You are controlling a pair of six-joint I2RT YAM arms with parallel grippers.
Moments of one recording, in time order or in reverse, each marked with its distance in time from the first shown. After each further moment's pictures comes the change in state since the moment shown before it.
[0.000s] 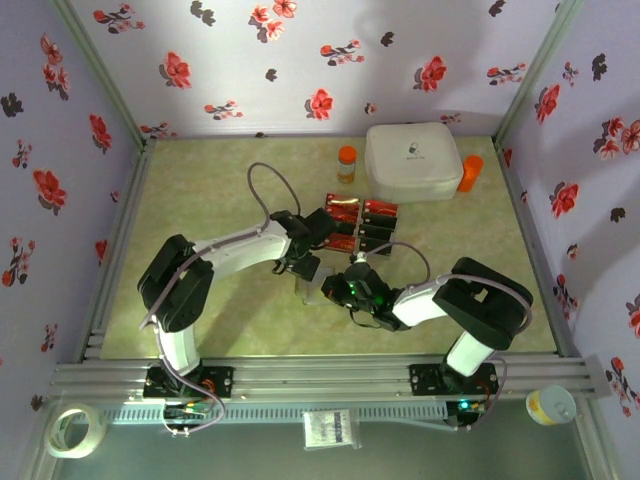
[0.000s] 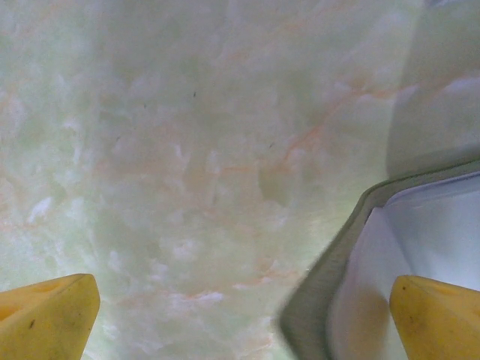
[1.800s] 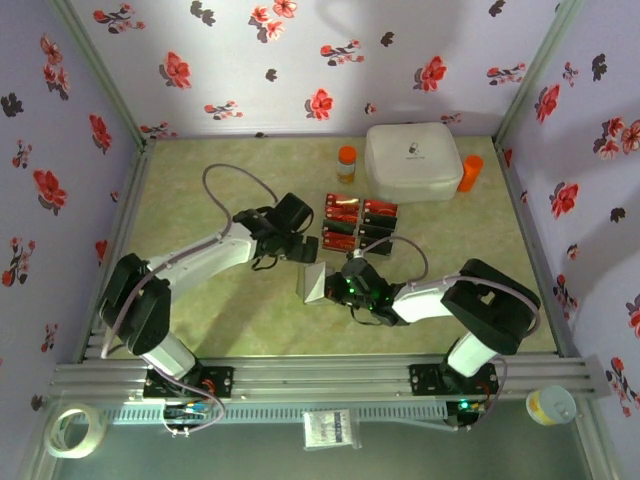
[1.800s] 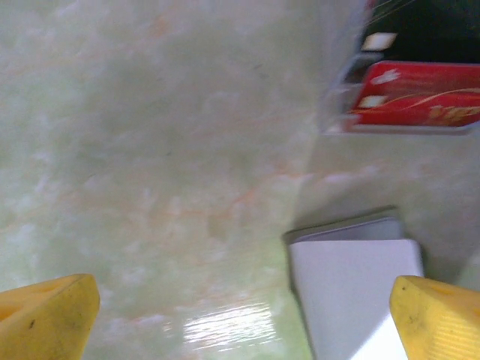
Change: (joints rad) left arm 0.075 -0.215 -0.090 0.221 0.187 -0.099; right arm -0.009 -0.042 0.050 -0.159 -0.013 -0.086
